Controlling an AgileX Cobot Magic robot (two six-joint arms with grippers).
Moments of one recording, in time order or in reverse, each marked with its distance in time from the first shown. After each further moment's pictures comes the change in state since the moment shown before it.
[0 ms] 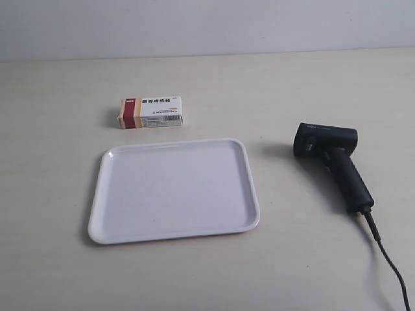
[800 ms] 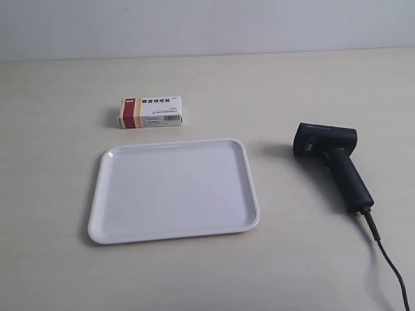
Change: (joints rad) left arm 0.197 -1.178 0.745 -0.038 0.073 -0.257; right arm 0.000 0.000 0.000 -0.051 0.112 -0.110
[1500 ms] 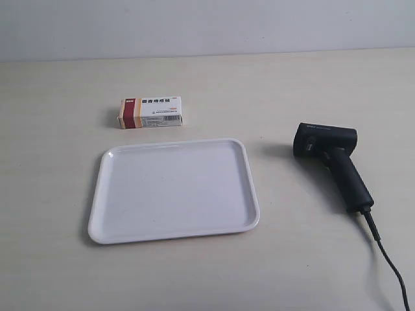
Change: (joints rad) left arm 0.000 0.000 0.000 0.167 0.077 0.079; right arm 0.000 0.000 0.000 0.000 0.000 0.000
